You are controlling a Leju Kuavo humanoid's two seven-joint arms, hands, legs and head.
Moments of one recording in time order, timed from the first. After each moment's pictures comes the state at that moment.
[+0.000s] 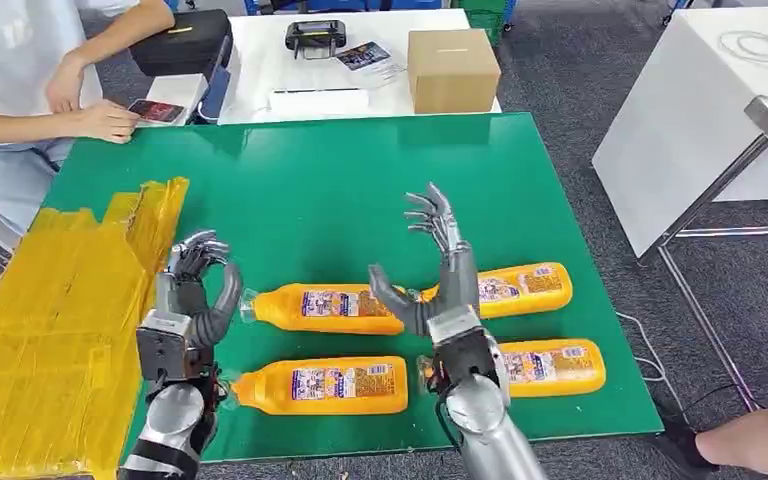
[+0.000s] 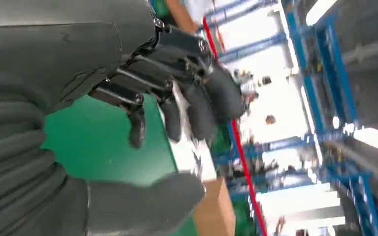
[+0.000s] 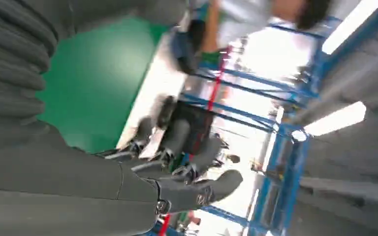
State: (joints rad) left arm -0.14 -0.17 -0.17 -1.40 -0.20 0.39 -0.64; right arm -0.19 0.19 0.40 -1.48 0.37 -0.28 -0.43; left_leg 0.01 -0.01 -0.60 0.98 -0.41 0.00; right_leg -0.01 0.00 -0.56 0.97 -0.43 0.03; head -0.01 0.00
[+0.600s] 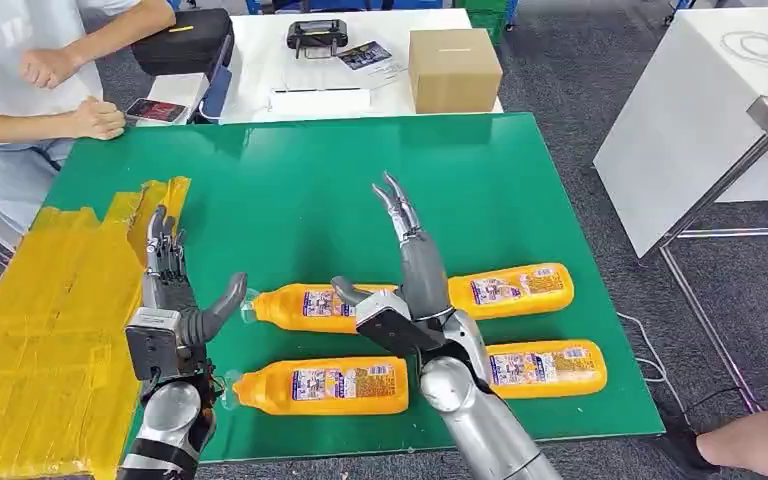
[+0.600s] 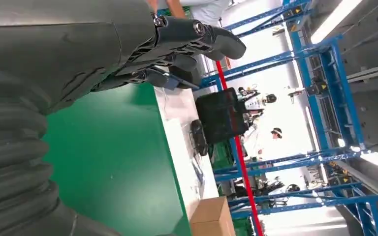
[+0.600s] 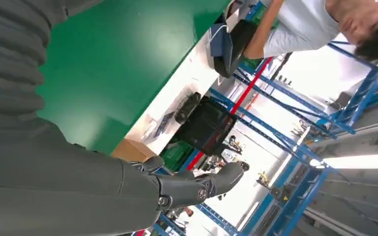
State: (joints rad) left arm -0.14 -0.18 -0.14 -1.40 -0.20 0.42 -0.64; right arm -0.30 0.17 0.46 -1.31 0.56 -0.34 -0.35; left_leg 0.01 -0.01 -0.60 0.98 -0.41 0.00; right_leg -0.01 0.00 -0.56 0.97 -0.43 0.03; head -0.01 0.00
